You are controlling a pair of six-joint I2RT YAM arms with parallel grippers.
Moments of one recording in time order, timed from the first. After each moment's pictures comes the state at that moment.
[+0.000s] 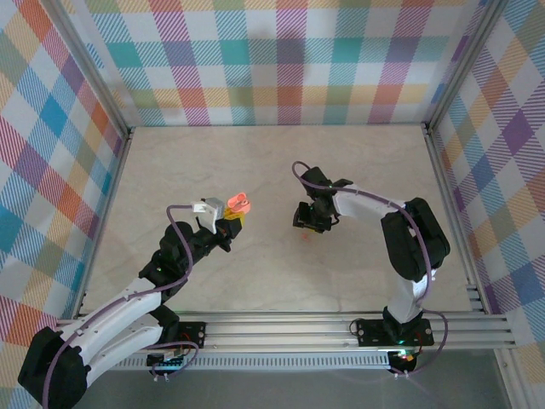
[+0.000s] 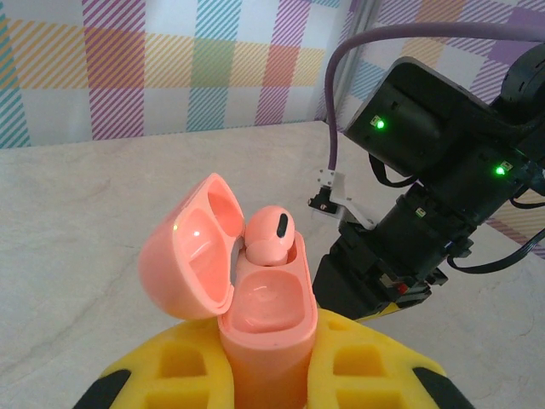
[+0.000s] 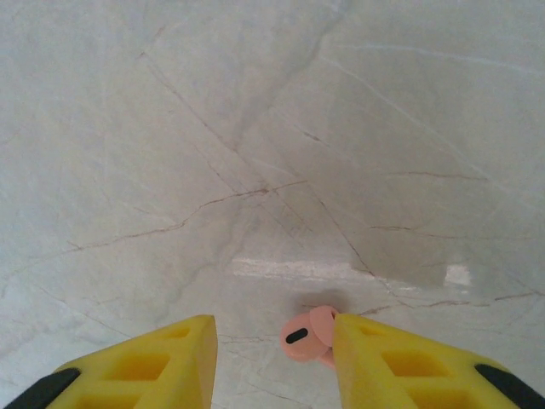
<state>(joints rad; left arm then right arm) -0.58 0.81 0.36 0.33 0.12 -0.21 0.58 1.81 1.19 -0.65 -0.19 0.69</state>
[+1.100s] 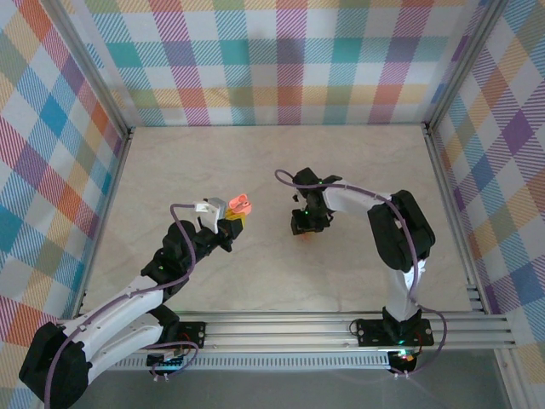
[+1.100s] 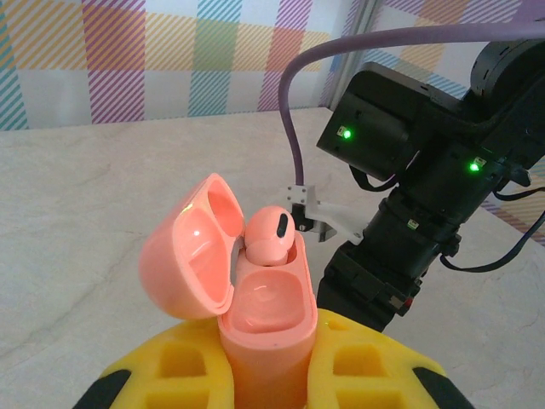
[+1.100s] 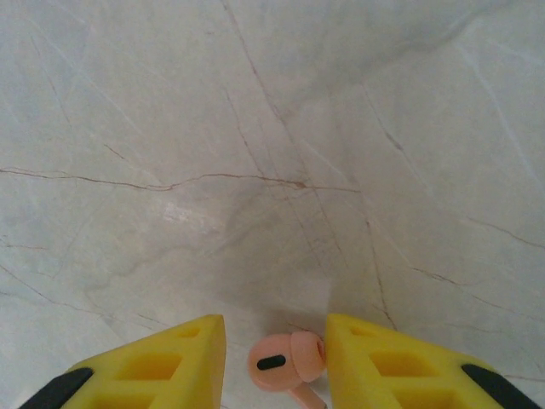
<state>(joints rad) -0.58 0.84 0.36 0.33 0.12 -0.21 0.60 1.93 1.29 -0.77 -0.19 0.35</state>
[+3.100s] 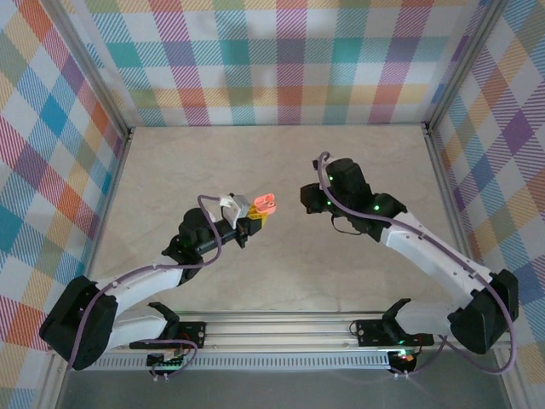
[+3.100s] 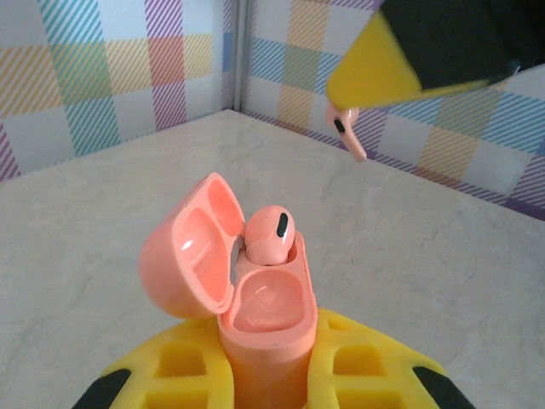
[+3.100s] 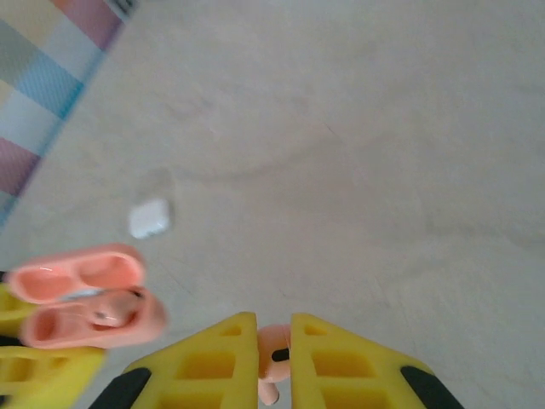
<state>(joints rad) -0.58 1.17 0.43 0.64 0.40 -0.04 0.68 1.23 1.10 -0.45 -0.03 0.43</state>
